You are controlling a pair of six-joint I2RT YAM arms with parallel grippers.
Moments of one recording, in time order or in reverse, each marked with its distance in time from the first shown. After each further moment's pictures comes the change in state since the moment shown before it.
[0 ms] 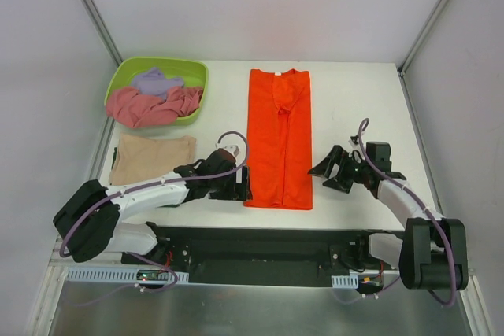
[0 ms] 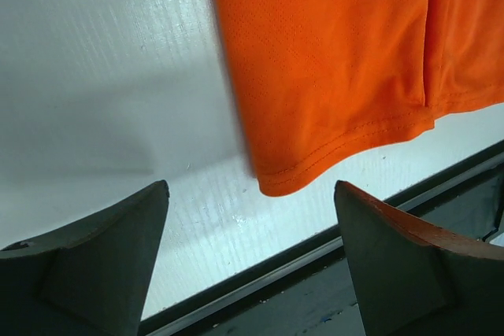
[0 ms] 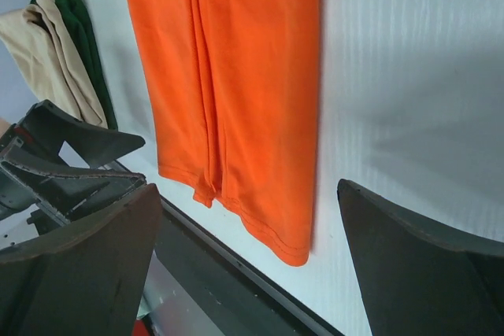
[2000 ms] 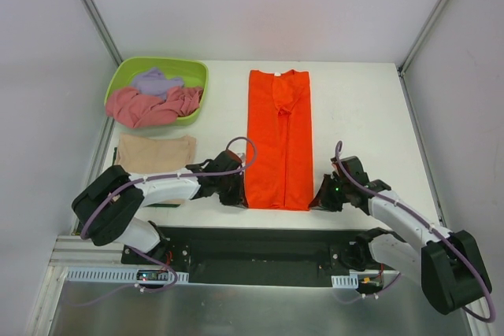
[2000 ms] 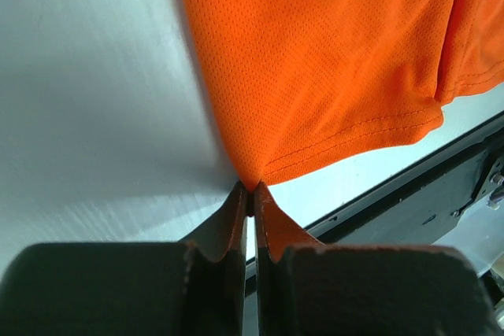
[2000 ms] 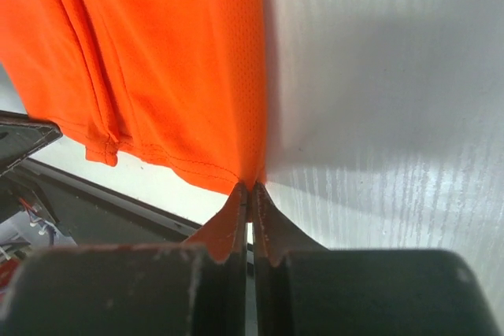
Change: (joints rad) left arm 0.006 0.184 0.015 0.080 0.183 -0.060; right arm 0.387 -0.144 -0.092 -0.229 0.390 0.155
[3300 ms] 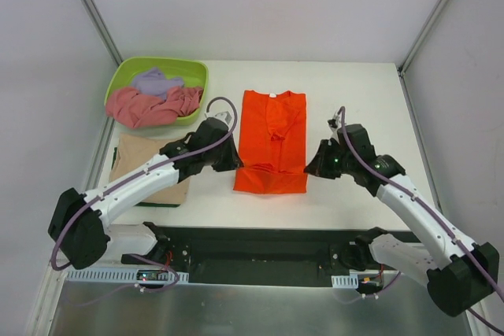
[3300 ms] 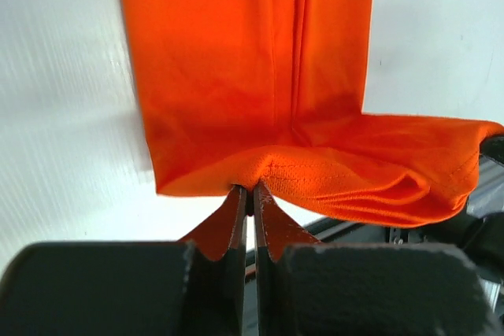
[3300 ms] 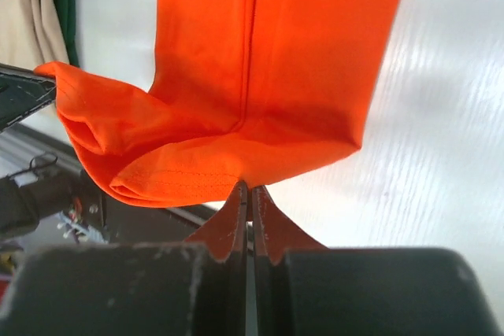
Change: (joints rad) left arm 0.085 -0.248 0.260 -0.282 -0.197 0.019; right arm 0.100 -0.064 0.405 -0.201 0.088 -0.088
